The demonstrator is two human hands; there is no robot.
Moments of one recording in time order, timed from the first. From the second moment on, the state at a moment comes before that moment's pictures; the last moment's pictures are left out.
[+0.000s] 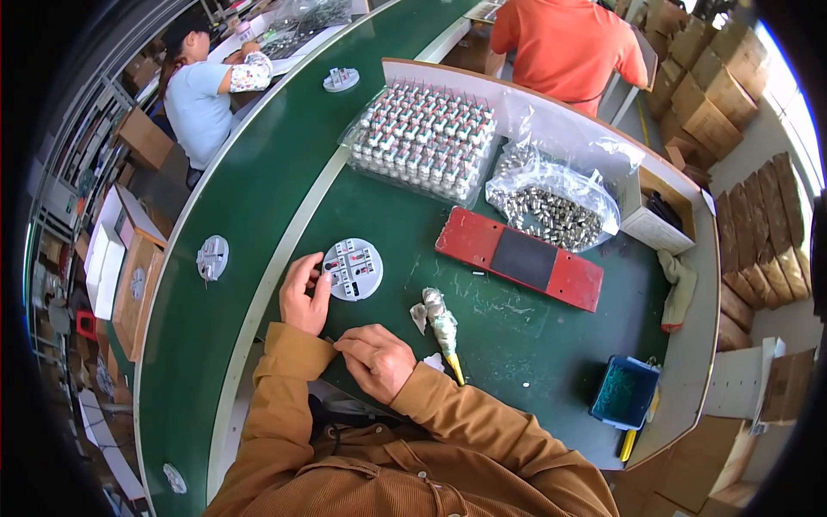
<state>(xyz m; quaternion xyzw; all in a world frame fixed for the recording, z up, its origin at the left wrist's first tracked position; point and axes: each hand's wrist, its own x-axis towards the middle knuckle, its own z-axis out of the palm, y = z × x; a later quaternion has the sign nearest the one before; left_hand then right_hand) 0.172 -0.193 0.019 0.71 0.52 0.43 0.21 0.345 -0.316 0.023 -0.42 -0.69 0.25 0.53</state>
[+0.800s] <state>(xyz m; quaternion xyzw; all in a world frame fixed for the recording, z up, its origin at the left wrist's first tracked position) 0.130 -0.145 0.011 0.89 0.25 0.29 0.25 0.338 -0.261 0.059 -0.56 -0.64 0.30 0.44</state>
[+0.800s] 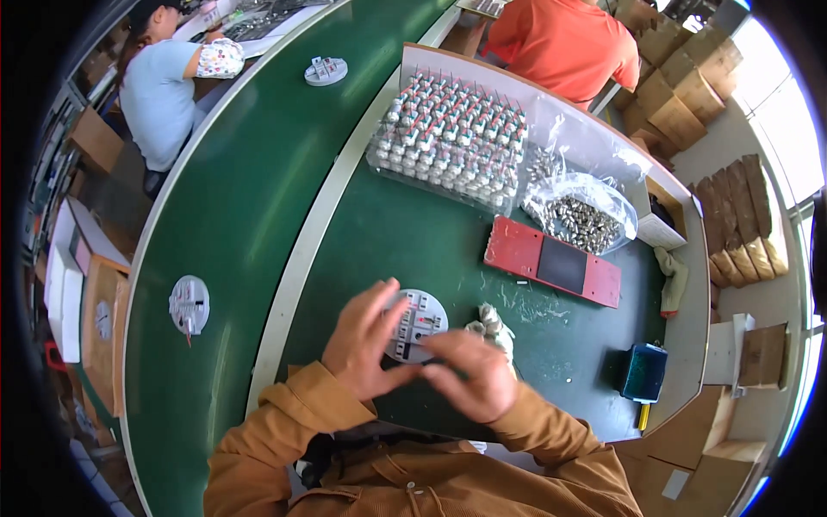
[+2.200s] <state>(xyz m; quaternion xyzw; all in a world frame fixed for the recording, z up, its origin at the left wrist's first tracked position) 0.102 -0.134 -0.031 0.87 0.27 0.22 0.36 0.378 -0.186 0.015 -0.64 -0.70 0.15 0.28</state>
